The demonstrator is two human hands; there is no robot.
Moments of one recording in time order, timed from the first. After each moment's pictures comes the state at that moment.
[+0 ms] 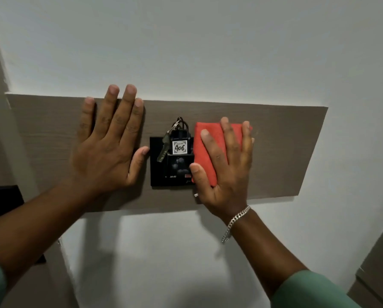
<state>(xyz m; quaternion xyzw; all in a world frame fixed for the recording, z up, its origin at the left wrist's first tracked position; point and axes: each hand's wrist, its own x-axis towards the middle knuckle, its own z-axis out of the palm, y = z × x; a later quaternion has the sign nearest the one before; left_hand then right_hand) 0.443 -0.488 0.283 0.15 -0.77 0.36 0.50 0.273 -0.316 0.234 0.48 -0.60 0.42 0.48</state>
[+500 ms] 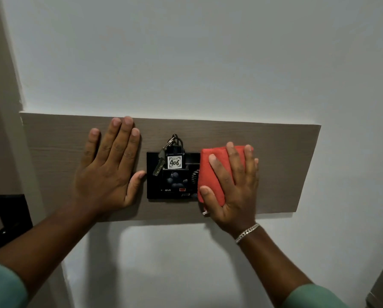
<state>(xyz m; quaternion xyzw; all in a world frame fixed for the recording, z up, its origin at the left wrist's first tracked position) 0.441 -0.490 0.264 0.16 -0.75 0.38 0.51 0.250 -0.302 0.224 0.48 -0.61 0.40 0.49</state>
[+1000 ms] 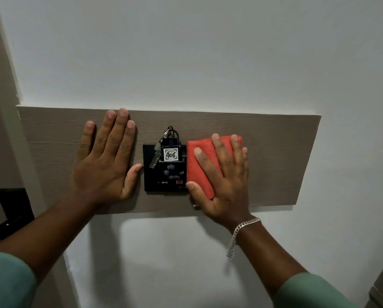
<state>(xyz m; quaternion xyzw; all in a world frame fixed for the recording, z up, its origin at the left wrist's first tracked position) 0.440 -0.490 0.262 0.16 -0.74 0.39 0.52 0.253 -0.307 0.222 0.51 -0.59 0.38 0.50</state>
